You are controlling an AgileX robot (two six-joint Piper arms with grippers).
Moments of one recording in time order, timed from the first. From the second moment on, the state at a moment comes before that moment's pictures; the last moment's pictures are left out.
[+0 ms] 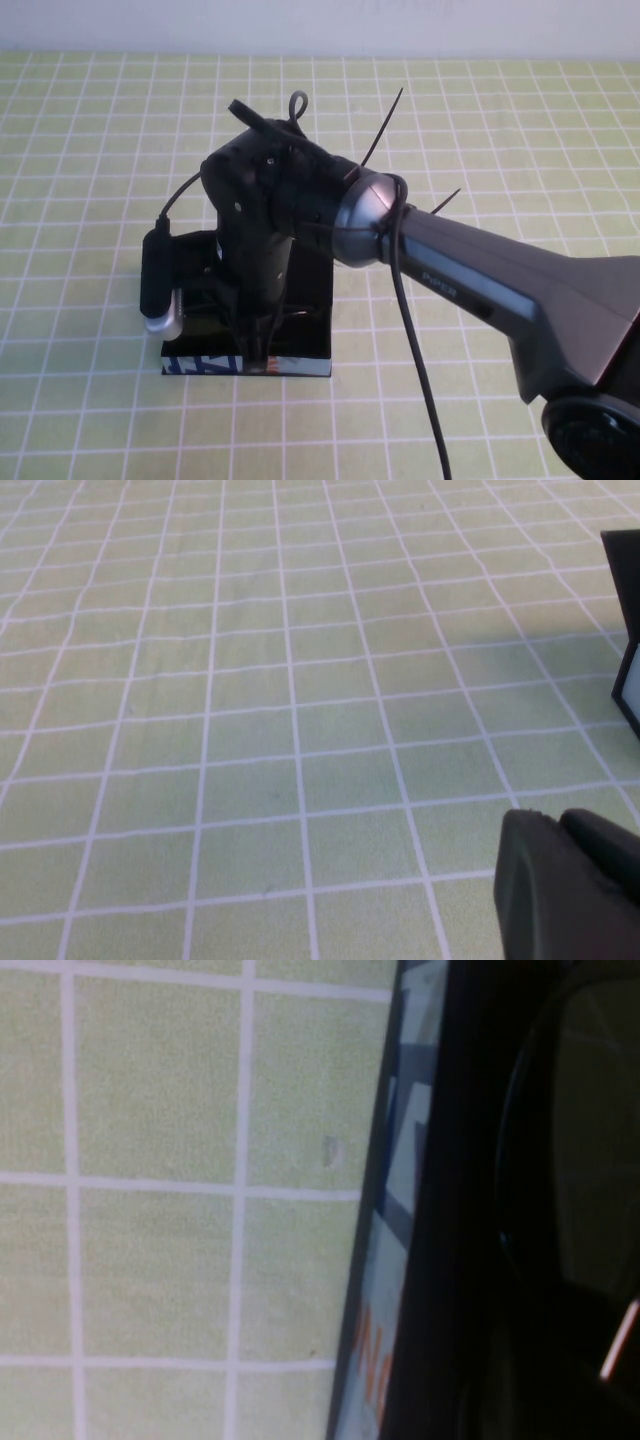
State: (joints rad) right arm 0.89 2.25 -2.07 0.04 1.23 -0.85; left arm -0.05 -0.01 0.03 -0.06 0.39 0.12
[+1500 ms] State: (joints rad) right arm 0.89 2.27 -2.07 0.00 1.23 -0.73; left arm -0.05 -0.01 0.03 -0.06 0.39 0.12
